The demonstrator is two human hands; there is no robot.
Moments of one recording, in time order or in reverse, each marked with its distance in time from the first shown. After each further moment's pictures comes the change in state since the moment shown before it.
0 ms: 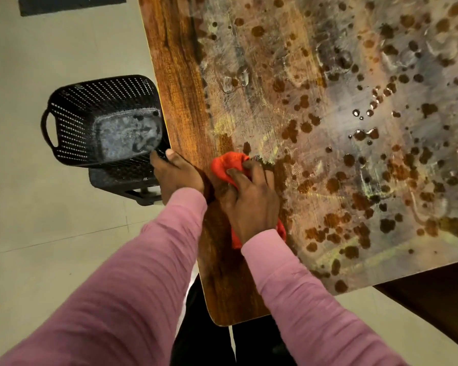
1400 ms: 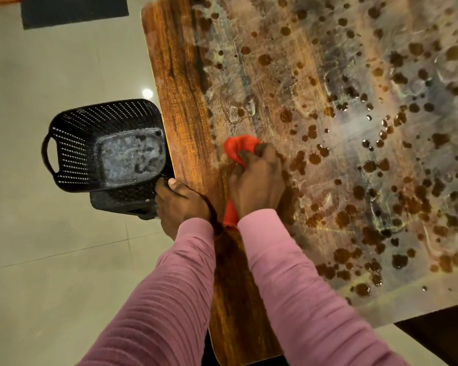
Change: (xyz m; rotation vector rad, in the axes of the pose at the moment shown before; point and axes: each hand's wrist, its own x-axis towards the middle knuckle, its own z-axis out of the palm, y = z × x) left_hand 0.012 0.001 0.010 0.103 0.092 -0.005; right_hand 0.093 -0.022 0.007 0.013 0.085 0.220
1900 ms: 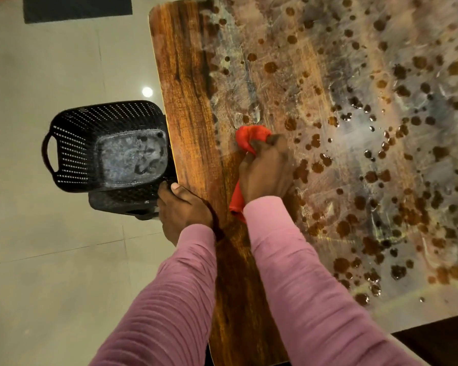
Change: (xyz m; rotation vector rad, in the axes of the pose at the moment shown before) left_hand -0.002 -0.001 0.001 -0.017 0.004 -0.014; right_hand 0.031 -0.006 -0.001 0.057 0.071 0.057
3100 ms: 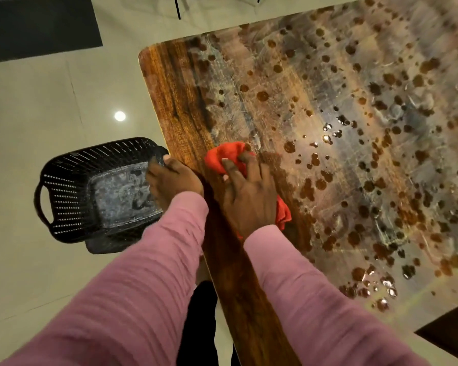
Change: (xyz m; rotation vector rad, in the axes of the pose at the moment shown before) left_hand 0.090 0.092 0.020 -0.112 -0.097 0.076; right_hand -0.009 -0.027 0.024 -0.208 -0.008 -0.316
